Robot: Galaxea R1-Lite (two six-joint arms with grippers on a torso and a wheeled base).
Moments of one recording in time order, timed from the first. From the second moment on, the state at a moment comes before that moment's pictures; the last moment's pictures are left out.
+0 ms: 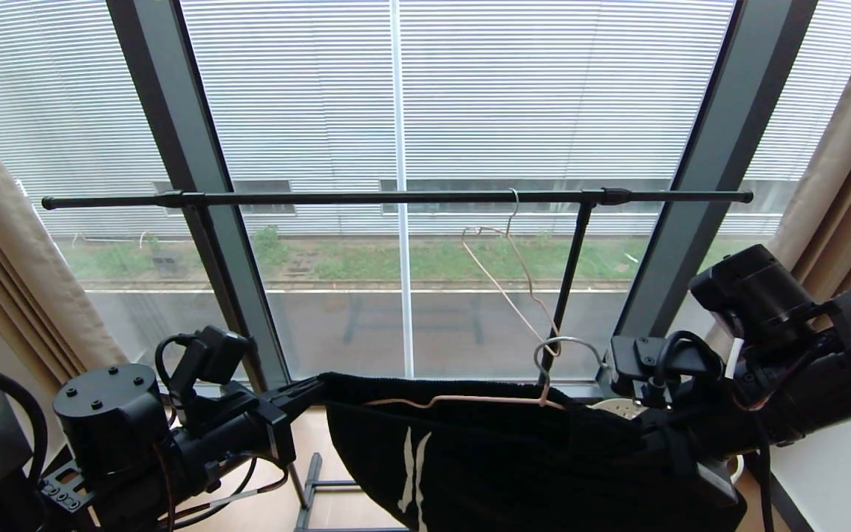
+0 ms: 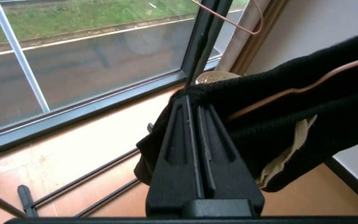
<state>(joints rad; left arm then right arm) -0.35 1.92 -0.16 -1.57 -0.32 -0.13 0.41 1.63 -0.99 0.48 0.37 -0.74</state>
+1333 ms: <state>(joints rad) -0.61 1.60 -0.80 -0.30 0.06 0.16 0.41 1.68 -0.78 0.06 0.33 -0.62</state>
